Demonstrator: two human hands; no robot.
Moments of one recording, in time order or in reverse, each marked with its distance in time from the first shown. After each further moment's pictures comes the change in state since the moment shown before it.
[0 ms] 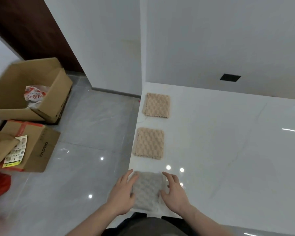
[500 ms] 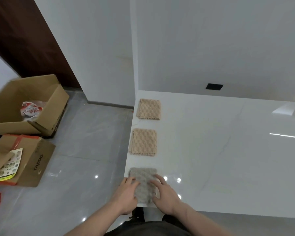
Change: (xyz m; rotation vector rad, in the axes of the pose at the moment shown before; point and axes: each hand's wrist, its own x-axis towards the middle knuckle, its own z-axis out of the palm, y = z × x) left_hand -0.038 0.030 0.007 0.131 -0.054 0.083; right_hand -0.050 -0.008 0.021 -0.165 -0.065 -0.149
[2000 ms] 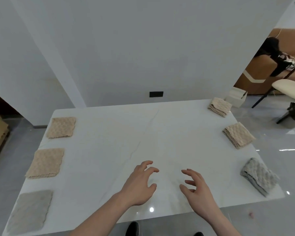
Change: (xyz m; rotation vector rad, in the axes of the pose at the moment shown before) left_hand 0.129 0.512 0.094 -0.068 0.105 0.324; right_hand -0.263 0.393 -0.300 0.574 0.631 0.142
